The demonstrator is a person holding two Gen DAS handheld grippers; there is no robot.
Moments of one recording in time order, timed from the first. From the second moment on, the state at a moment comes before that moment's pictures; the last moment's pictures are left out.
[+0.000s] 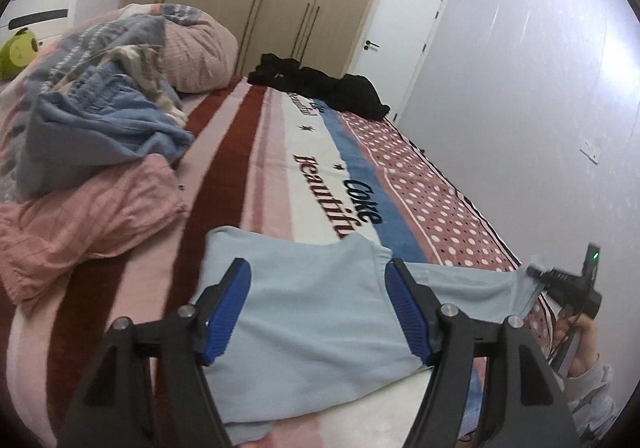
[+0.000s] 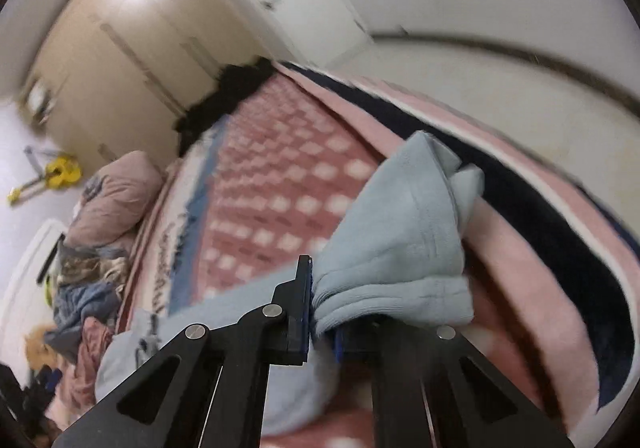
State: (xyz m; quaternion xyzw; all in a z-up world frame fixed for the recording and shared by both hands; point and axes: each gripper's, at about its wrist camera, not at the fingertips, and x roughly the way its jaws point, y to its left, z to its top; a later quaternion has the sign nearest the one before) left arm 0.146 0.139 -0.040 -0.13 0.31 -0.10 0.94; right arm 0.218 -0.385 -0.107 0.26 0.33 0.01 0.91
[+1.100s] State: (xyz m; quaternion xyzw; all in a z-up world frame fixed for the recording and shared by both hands) left arm 0.190 0.238 -0.112 -0.22 0.35 -0.20 0.89; right arm 0.191 0.063 -0.156 -0.07 0.42 0.42 0.80
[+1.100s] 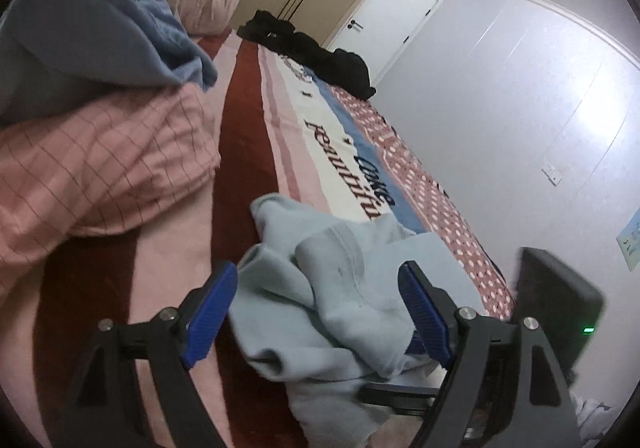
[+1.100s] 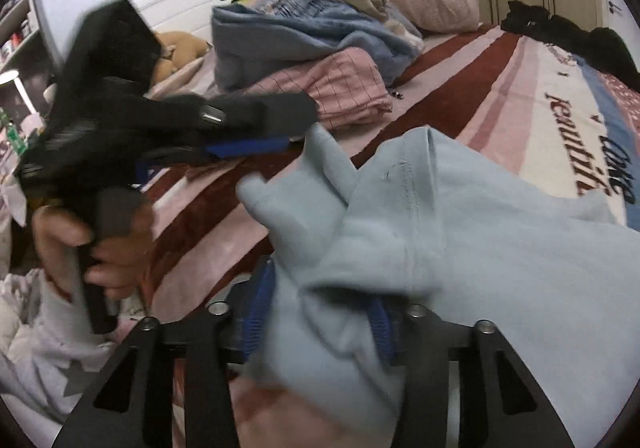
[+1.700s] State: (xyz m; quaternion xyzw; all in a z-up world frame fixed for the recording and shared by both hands) left arm 0.186 0.133 -0.127 0.04 0.38 -0.07 0.92; right arm 0.174 -0.109 -0.117 0.06 0.39 0.27 0.88
